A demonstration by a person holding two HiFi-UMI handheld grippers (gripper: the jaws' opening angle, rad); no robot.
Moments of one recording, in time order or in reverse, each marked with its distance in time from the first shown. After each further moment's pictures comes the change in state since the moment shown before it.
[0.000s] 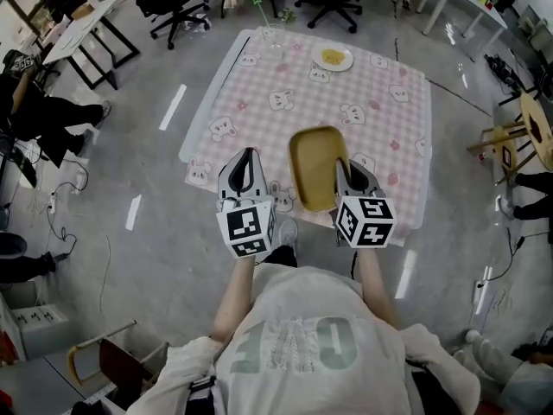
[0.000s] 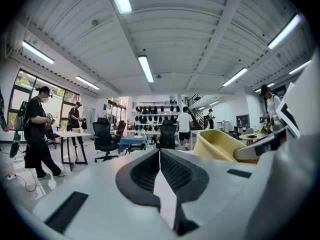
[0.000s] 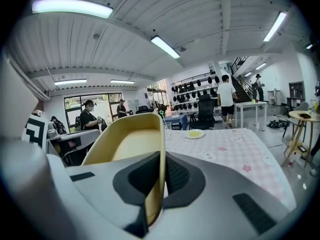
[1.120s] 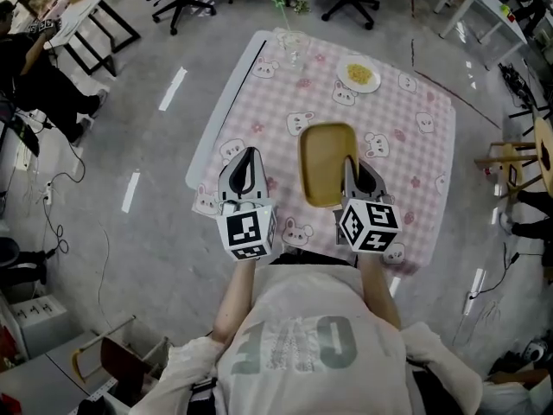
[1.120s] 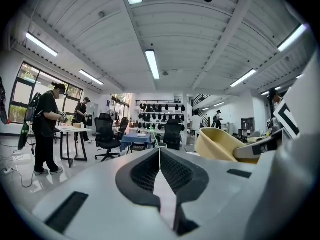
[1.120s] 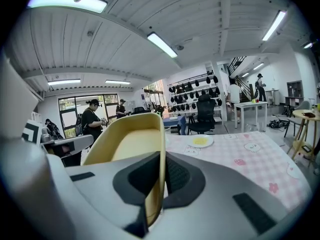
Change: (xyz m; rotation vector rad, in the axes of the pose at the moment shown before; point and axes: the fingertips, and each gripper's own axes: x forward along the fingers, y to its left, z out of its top) left arm 0.109 0.069 -0.005 -0.057 0.006 0.022; right arm 0.126 -0.007 0.044 0.014 -0.024 -0.036
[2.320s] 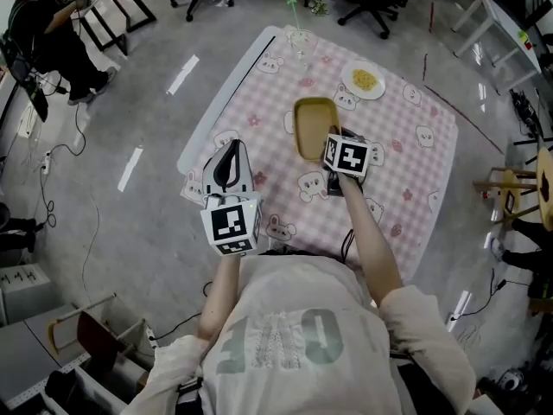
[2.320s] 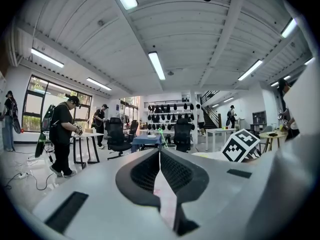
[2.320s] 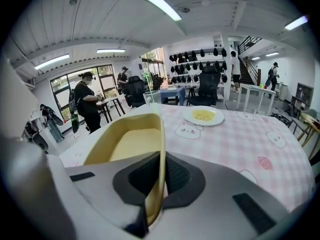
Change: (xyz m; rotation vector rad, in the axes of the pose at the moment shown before) left arm -0.010 0.003 0.015 0.040 -0.006 0.130; right arm 0.146 -0.061 -0.057 -0.050 0.357 -0.034
